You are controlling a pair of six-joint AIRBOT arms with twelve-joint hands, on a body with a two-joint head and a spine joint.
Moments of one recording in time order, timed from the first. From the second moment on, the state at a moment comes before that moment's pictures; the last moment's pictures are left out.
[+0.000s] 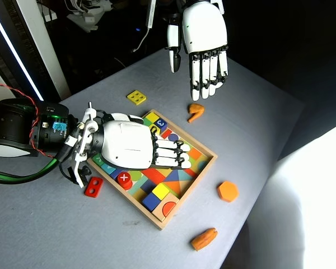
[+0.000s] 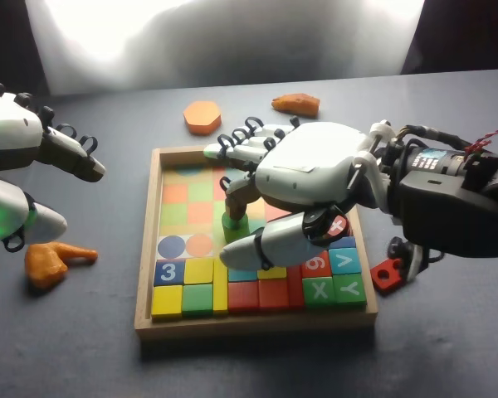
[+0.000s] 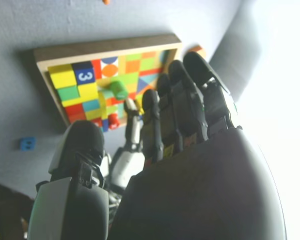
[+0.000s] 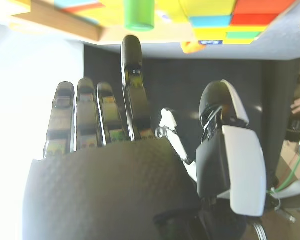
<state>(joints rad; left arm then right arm) -0.10 -0.62 0.84 0.20 0.61 0.94 -0.19 -1.36 1.22 0.16 0.19 -1.25</state>
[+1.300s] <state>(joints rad) -0.10 -0.62 0.84 0.20 0.61 0.94 -0.23 -1.24 1.16 0.16 0.15 -1.26</state>
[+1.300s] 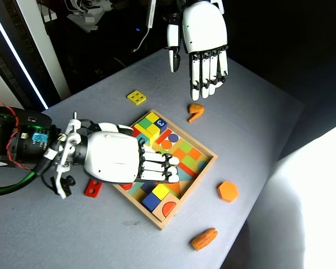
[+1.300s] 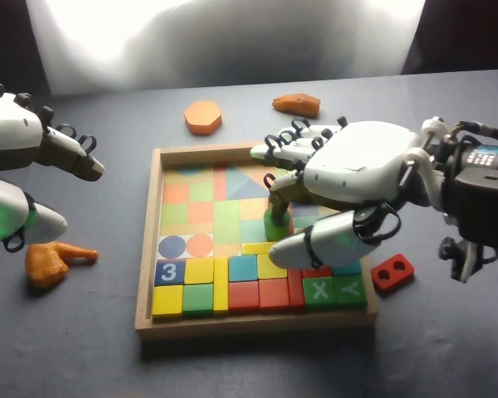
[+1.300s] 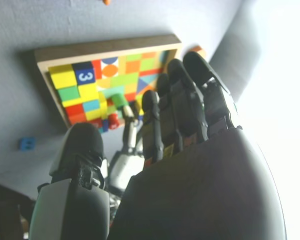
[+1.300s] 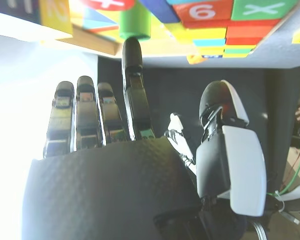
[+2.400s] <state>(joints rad) -0.10 -0.62 0.84 0.20 0.61 0.94 -0.24 -1.12 1.06 0.16 0.12 -1.30</state>
